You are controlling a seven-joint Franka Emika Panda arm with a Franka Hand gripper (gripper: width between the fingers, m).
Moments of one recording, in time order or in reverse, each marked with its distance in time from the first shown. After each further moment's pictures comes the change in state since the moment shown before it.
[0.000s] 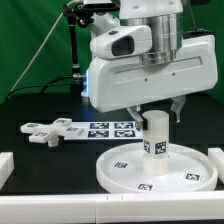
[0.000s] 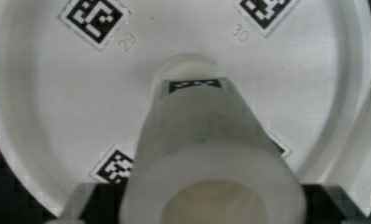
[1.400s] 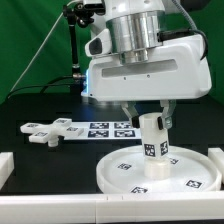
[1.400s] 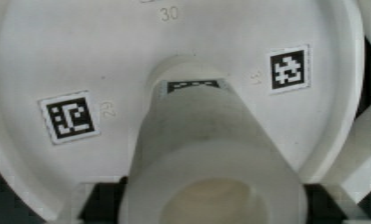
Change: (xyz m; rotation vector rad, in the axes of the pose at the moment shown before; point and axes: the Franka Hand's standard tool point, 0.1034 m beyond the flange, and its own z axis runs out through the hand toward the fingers) arm 0.000 0.014 0.000 0.092 0.156 1.151
